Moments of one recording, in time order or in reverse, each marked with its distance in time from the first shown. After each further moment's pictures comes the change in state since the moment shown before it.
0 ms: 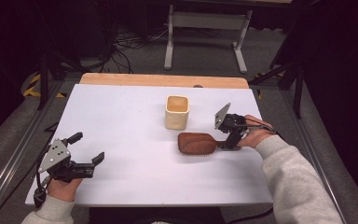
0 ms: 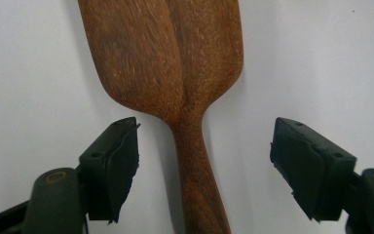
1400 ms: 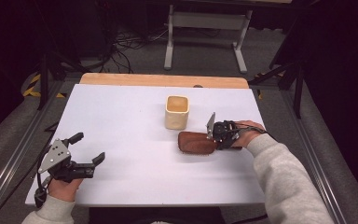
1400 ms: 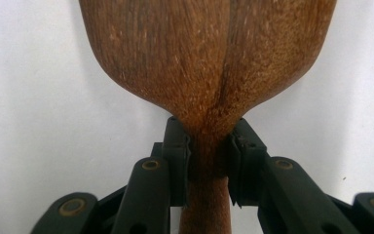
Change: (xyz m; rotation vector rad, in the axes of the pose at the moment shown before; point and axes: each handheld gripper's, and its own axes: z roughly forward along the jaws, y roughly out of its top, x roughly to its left) left arm 0.000 -0.003 0.002 -0.011 -0.015 -0.011; right arm 0.002 0.011 0.038 0.186 0.069 -0.120
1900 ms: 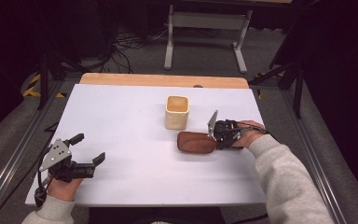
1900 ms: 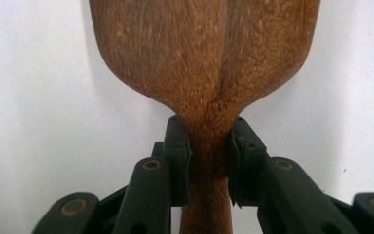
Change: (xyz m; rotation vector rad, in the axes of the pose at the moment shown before) left arm 0.002 -0.004 0.002 0.019 -0.014 -0.031; right arm 0.001 -0.002 -0.008 -0.029 0.005 0.044
